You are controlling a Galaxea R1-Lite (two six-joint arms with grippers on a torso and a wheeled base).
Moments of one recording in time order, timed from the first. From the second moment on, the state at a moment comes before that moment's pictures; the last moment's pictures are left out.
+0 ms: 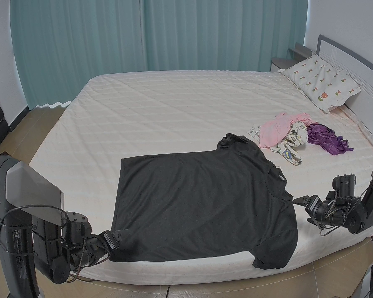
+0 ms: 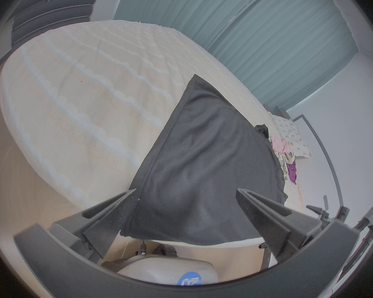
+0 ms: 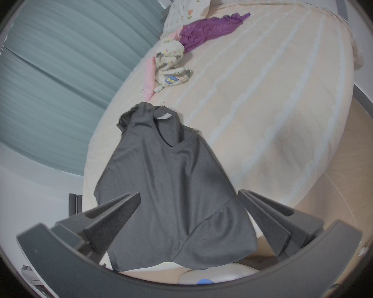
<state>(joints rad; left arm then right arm) -0.27 2.31 -0.10 -1.55 -0.04 -0.78 -0.02 2.06 -0.39 -0.95 0.17 0.77</state>
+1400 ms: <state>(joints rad) -0.40 2.39 -0.05 -1.55 0.14 -0.92 0.05 2.27 -0.06 -1.55 0.12 0.85</state>
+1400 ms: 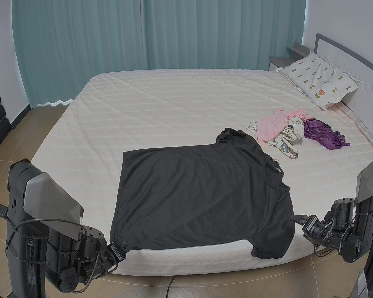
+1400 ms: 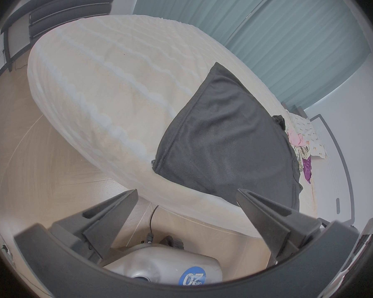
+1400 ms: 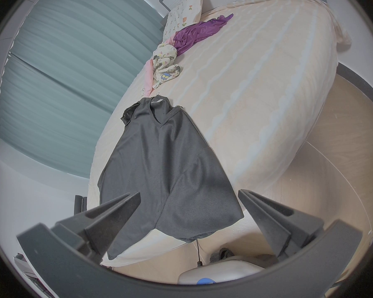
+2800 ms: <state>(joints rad) -0.37 2.50 -0.22 -1.54 0.21 -0.71 0.05 2.34 -0.08 -1.55 0.11 0.83</state>
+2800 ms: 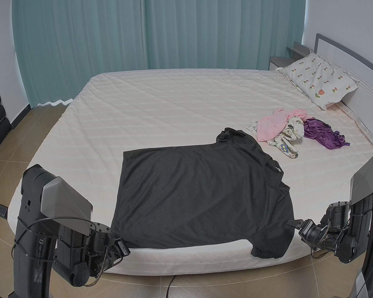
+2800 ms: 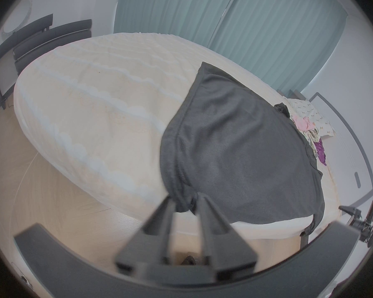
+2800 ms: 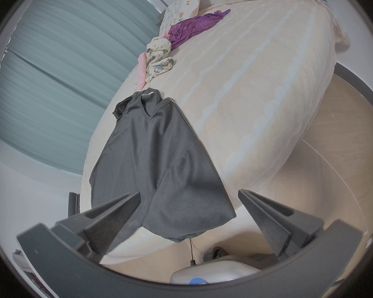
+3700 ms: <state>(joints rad) -0.24 2.44 -0.25 -1.55 0.10 -0.83 0.01 2.47 -0.49 -1.29 0.13 0.60</state>
